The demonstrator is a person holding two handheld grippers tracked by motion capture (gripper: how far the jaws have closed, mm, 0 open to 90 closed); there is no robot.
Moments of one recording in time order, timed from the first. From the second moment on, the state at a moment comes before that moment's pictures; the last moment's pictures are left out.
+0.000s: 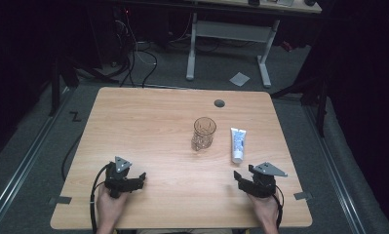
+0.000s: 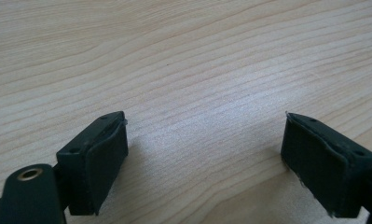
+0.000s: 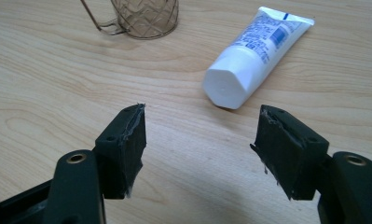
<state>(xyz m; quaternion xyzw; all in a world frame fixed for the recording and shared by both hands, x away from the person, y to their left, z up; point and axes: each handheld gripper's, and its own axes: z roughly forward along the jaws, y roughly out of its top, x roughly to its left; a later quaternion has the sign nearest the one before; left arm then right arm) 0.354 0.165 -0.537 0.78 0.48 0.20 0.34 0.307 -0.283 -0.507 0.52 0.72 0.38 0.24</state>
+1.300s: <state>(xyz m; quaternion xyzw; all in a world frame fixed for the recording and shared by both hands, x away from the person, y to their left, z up) 0.354 0.165 -0.537 0.78 0.48 0.20 0.34 0.372 -0.290 -0.475 0.55 0.72 0.35 0.24</state>
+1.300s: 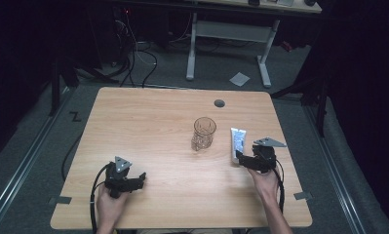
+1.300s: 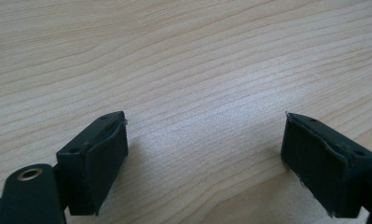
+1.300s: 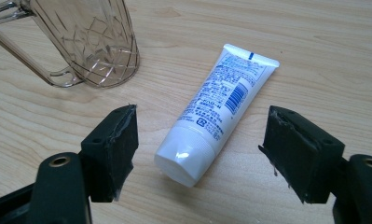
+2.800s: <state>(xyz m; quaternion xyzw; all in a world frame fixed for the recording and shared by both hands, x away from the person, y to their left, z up) 0.354 0.165 -0.537 0.78 0.48 0.20 0.34 0.437 -0.275 -0.462 0.59 0.72 0.29 0.22</state>
